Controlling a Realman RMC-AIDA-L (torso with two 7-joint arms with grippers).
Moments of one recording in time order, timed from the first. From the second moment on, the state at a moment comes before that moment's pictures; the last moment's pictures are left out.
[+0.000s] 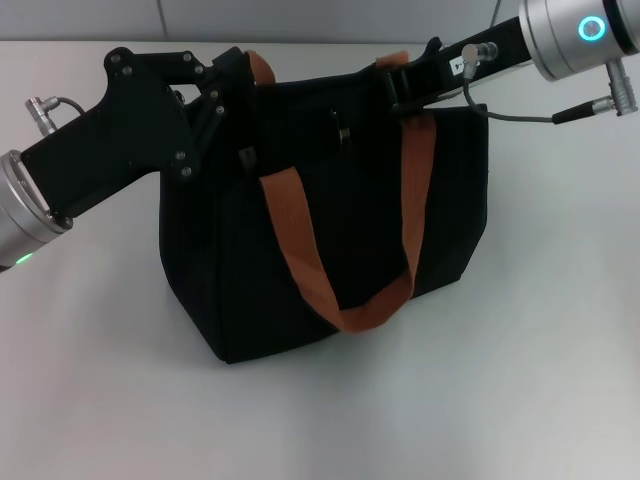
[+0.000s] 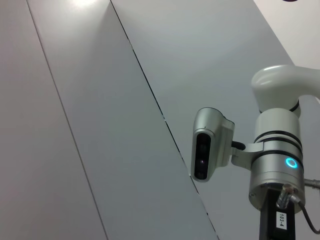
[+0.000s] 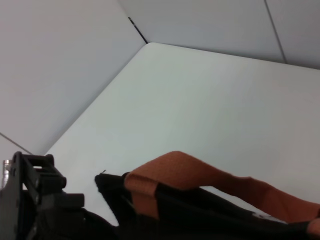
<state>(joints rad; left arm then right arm) -0.54 -2.07 0.51 0.31 1.62 1.81 -0.41 0.81 2.08 -1.17 -1.19 -2.18 -1.49 2.71</state>
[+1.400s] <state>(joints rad) -0.54 -2.07 0.50 0.30 1.62 1.81 -0.42 0.77 2.08 -1.17 -1.20 -2.08 -1.53 2.67</state>
